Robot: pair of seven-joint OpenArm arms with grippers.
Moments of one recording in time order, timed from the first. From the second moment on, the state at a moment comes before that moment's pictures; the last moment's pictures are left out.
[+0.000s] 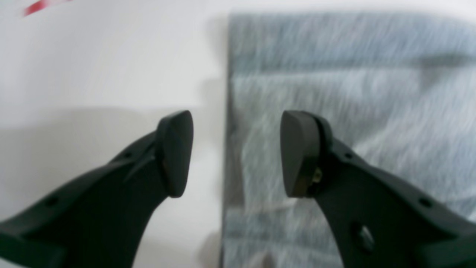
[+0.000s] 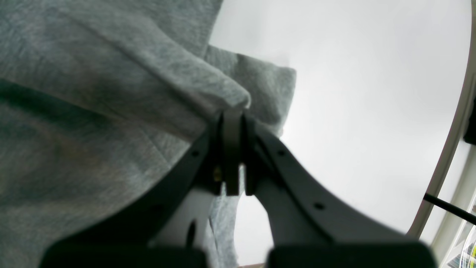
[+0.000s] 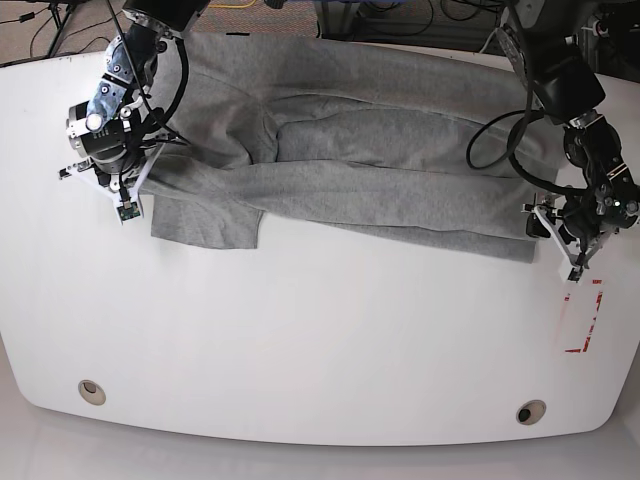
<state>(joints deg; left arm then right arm) -15.3 -14.8 -30.2 75.4 -8.0 -42.1 64.8 -5.7 1.4 27.9 112.8 -8.1 40.1 -71.2</state>
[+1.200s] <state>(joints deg) -17.5 -14.8 -27.2 72.8 -7.6 -41.9 63.8 -4.8 1.3 27.8 112.8 -8.0 40.2 -71.1</state>
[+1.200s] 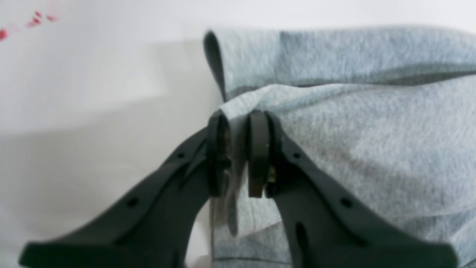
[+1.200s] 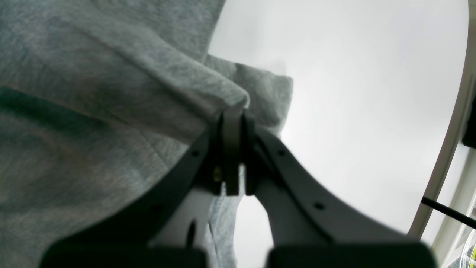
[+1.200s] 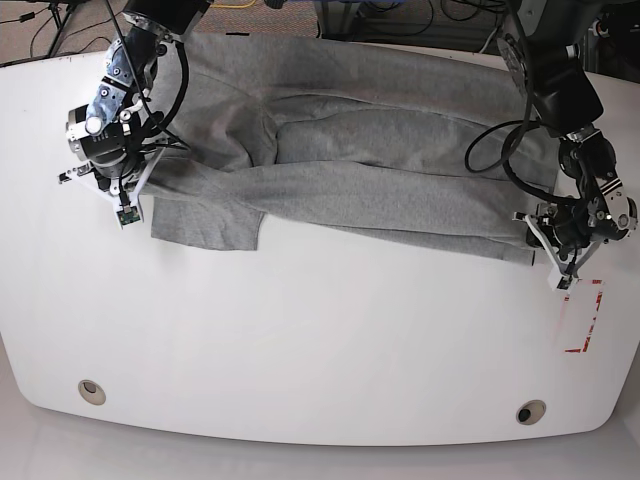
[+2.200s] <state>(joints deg) -15.9 -14.9 -27.2 72.9 -7.2 -41.9 64.0 -4.8 1.2 27.8 112.8 -8.1 40.2 -71.1</state>
